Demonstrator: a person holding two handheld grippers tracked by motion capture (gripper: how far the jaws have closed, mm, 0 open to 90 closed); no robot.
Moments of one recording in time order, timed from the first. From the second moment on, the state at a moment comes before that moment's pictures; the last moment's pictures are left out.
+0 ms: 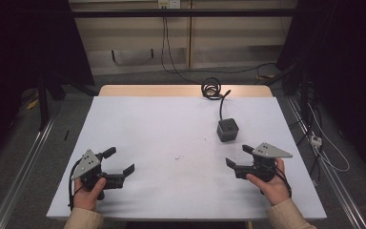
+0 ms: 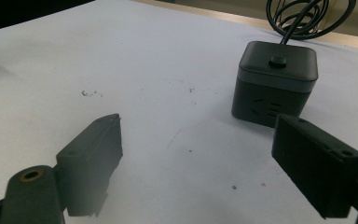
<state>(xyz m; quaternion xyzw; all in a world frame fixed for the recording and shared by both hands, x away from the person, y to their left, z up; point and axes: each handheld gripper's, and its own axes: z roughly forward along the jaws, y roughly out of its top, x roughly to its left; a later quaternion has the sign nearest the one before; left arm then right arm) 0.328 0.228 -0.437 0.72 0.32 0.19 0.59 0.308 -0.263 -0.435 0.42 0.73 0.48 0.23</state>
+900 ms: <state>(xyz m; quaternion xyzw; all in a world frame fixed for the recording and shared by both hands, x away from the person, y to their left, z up) 0.328 0.227 -0.438 0.72 0.32 0.19 0.59 0.288 -0.275 -0.445 0.42 0.74 0.47 0.23</state>
